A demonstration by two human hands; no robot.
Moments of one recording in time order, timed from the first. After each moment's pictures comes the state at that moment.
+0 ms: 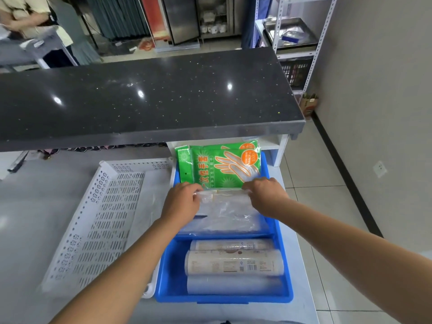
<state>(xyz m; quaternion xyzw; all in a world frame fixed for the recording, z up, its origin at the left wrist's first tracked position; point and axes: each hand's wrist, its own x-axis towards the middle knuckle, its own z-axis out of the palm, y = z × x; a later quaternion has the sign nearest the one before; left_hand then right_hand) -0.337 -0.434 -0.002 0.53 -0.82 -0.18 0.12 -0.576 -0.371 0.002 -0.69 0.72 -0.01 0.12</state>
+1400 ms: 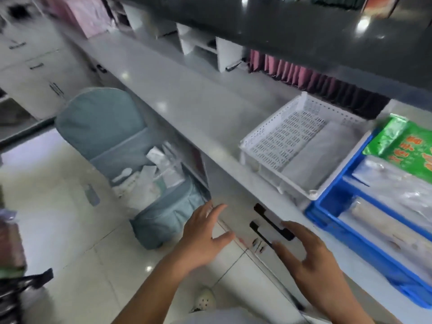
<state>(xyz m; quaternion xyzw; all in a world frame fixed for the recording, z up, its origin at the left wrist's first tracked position) -0.064 -0.068 -0.007 0.77 -0.52 -0.34 0.17 -0.309 -0.122 0.043 -0.74 0.53 -0.18 0.39</state>
